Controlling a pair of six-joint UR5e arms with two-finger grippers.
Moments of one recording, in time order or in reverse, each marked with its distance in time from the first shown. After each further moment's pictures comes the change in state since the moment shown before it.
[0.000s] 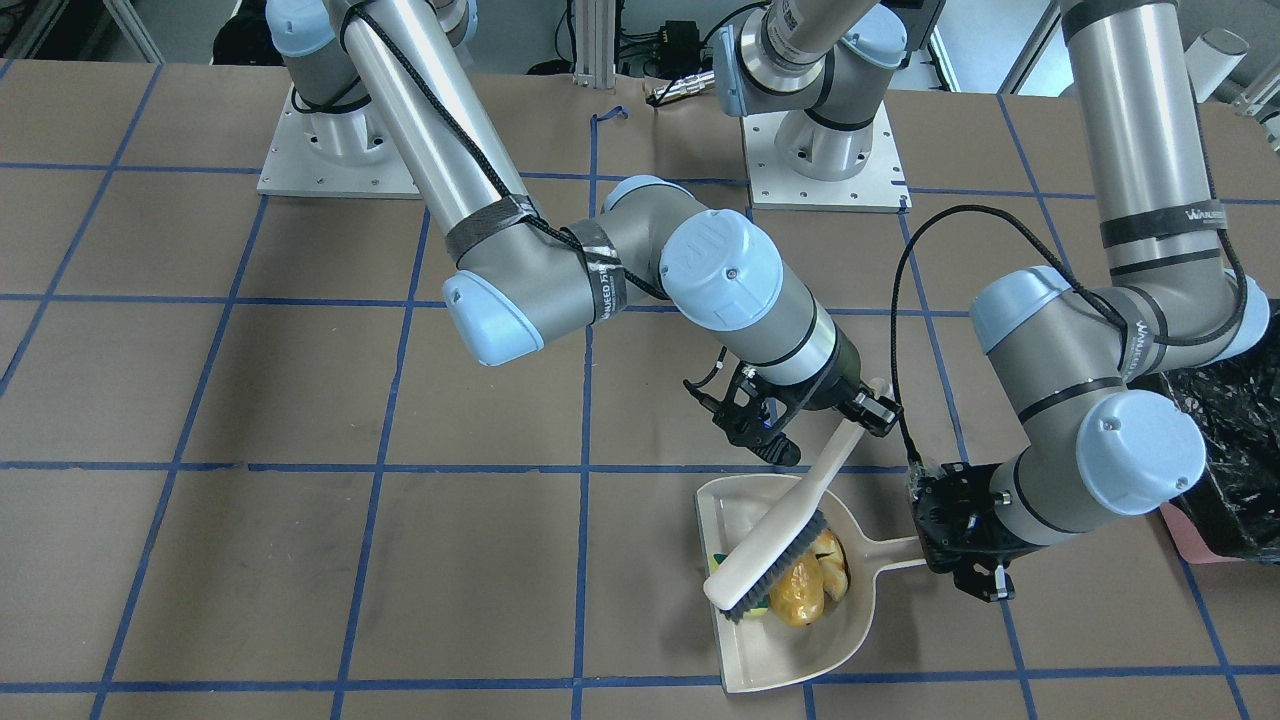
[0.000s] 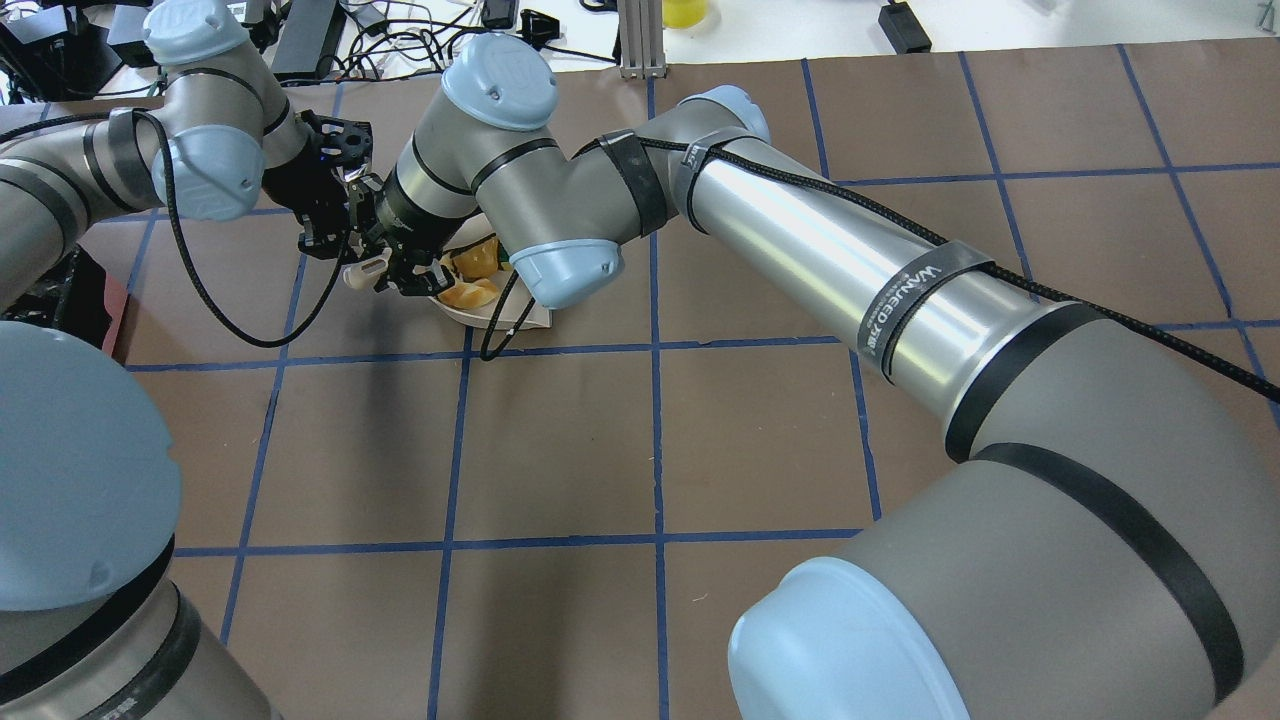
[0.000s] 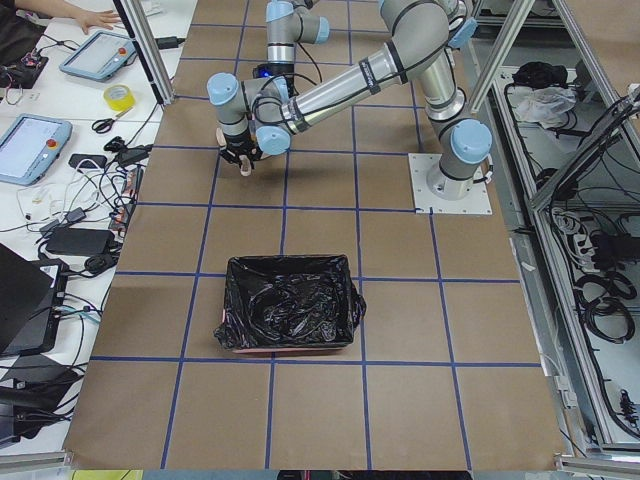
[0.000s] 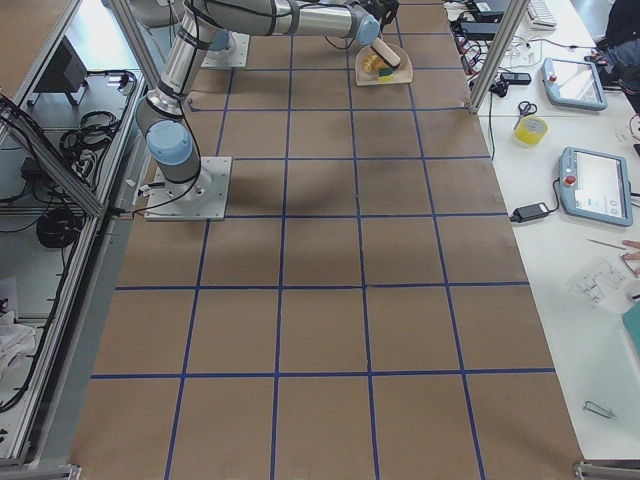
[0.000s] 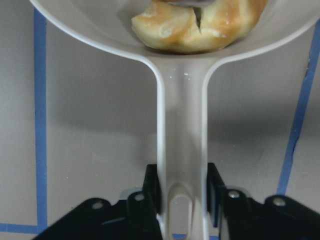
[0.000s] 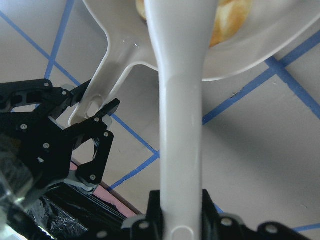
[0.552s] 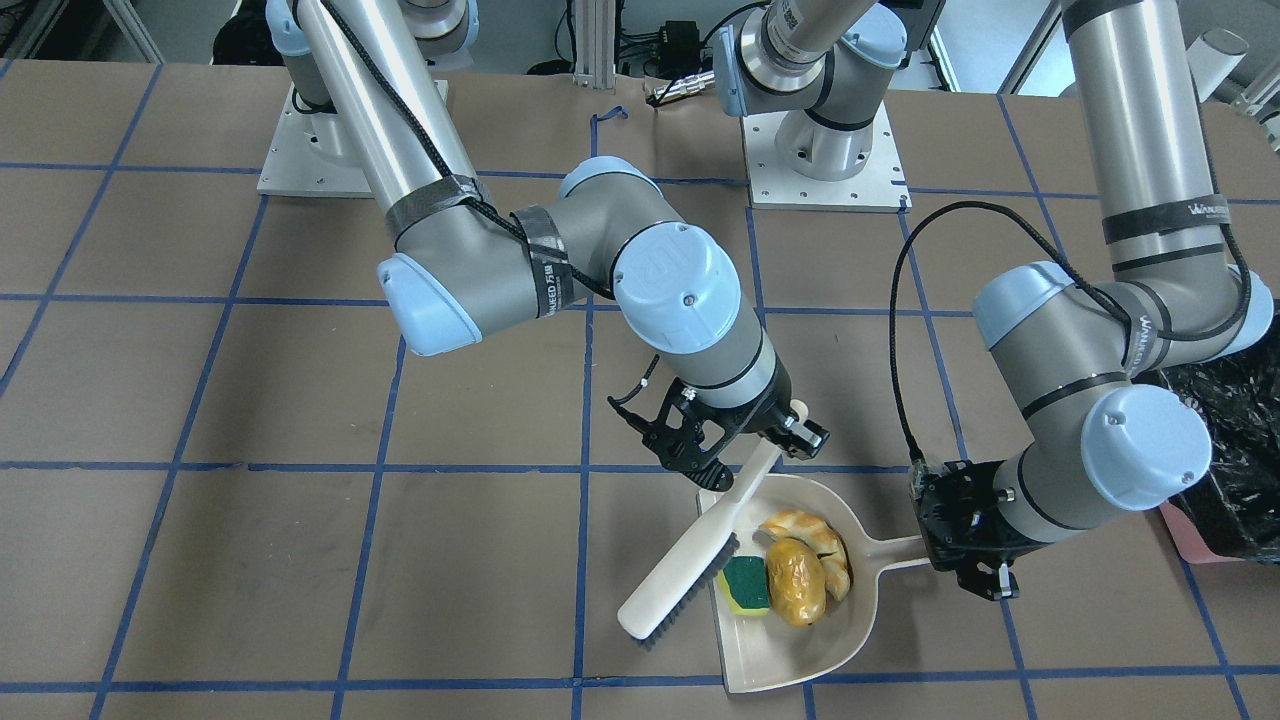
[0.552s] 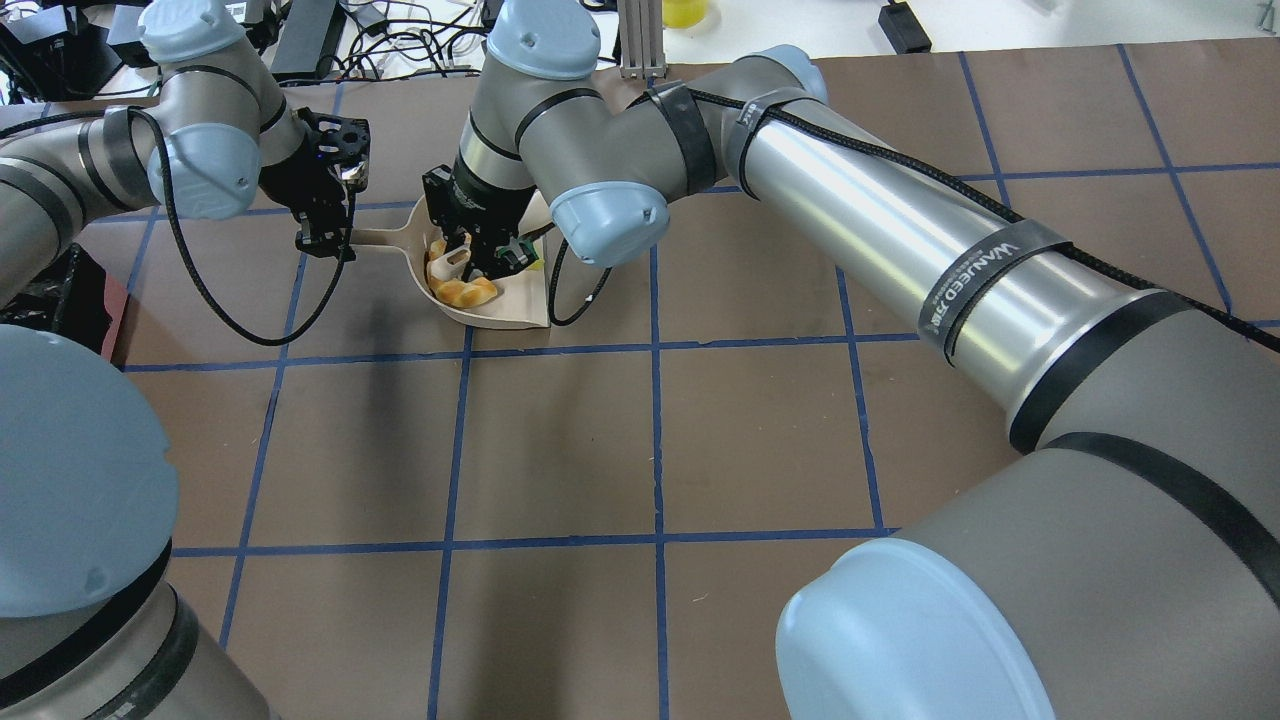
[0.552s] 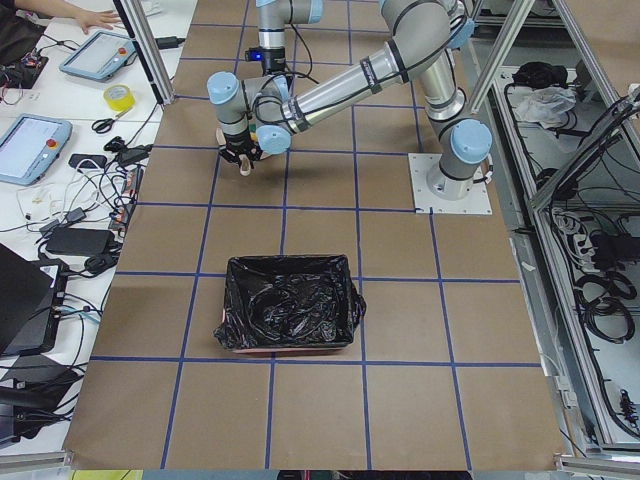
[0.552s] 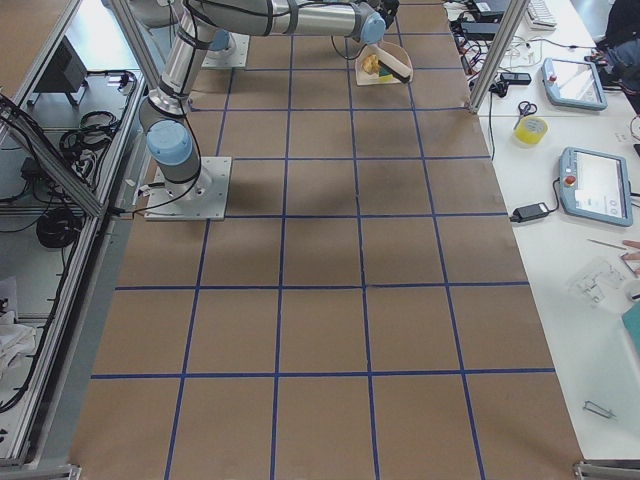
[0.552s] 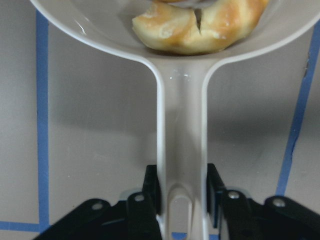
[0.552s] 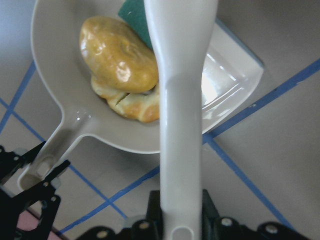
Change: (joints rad) left arm 0.003 0.009 0.000 0.000 -0.010 0.002; right arm -0.072 -0.046 0.007 0.266 -0.153 -0.256
